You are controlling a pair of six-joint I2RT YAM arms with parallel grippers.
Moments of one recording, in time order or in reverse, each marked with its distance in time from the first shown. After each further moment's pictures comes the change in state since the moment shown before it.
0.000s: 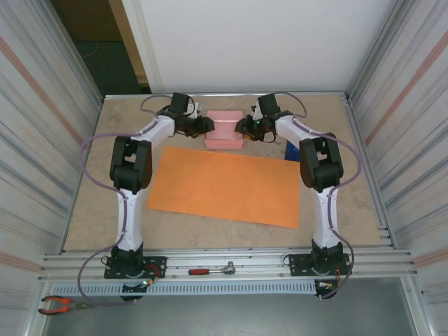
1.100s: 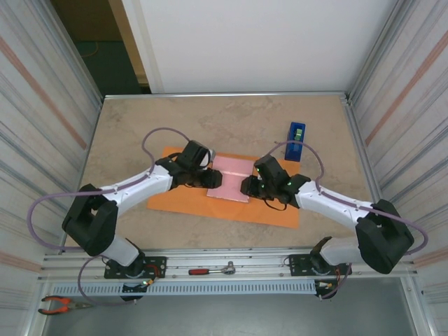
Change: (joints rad) left arm -0.390 -0.709 -0.801 0.021 -0.346 -0.034; right arm 0.402 -0.873 -0.982 0.098 0.396 0.195
